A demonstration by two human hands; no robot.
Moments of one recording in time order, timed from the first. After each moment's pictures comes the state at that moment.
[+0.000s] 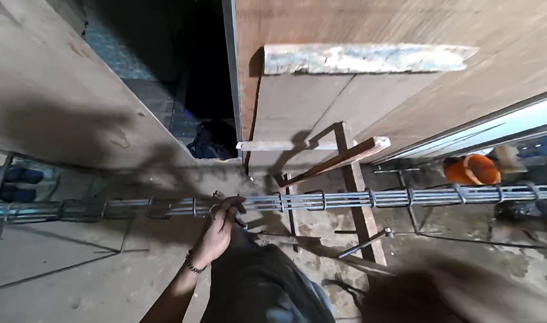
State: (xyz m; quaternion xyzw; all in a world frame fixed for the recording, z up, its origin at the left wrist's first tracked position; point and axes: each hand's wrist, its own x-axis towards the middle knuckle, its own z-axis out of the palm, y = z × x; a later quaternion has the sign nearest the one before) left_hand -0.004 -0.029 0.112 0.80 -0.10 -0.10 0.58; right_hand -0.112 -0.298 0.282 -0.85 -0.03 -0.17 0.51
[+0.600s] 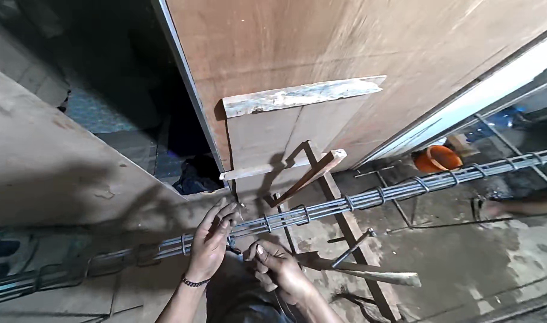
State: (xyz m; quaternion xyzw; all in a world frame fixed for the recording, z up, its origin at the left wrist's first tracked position) left_hand 0.028 -0.072 0.137 0.48 -0.04 -0.10 0.87; right_hand -0.058 -0.254 0.148 -0.42 0.03 0.24 0.87
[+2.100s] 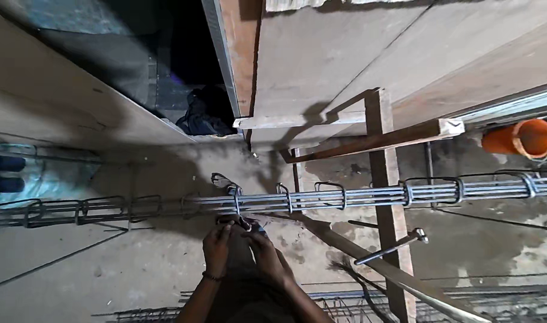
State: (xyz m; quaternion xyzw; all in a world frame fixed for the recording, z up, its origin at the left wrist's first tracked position) left_hand -0.050 -0.044 -0.050 0.73 0.33 -0.13 0.58; right_hand -0.091 -0.201 -0.082 -0.70 0.11 0.25 0.66
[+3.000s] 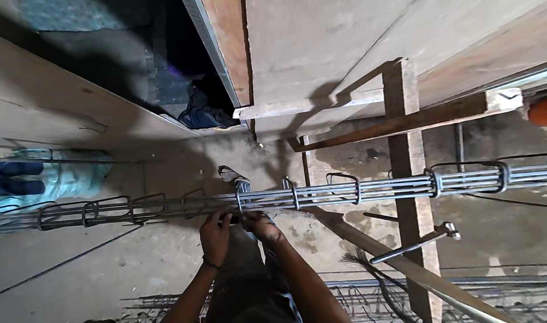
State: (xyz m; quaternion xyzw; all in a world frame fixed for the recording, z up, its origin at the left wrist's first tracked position) left_hand -0.011 -0.035 -0.048 0.92 0.17 -0.15 0.32; right_hand -0.038 -0.185 -0.166 -0.43 0.22 0.43 0.76
